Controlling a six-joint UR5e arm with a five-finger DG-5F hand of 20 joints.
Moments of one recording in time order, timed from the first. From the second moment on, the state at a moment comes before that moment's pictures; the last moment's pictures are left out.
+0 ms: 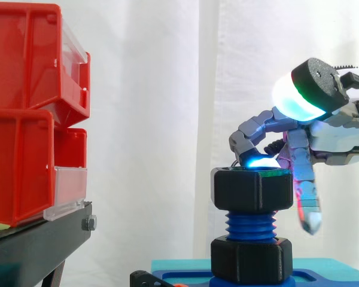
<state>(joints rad) 0.07 -2.12 -1.37 -2.78 -1.55 -1.03</state>
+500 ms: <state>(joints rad) 0.02 -2.12 -1.25 -2.87 -1.65 -1.05</state>
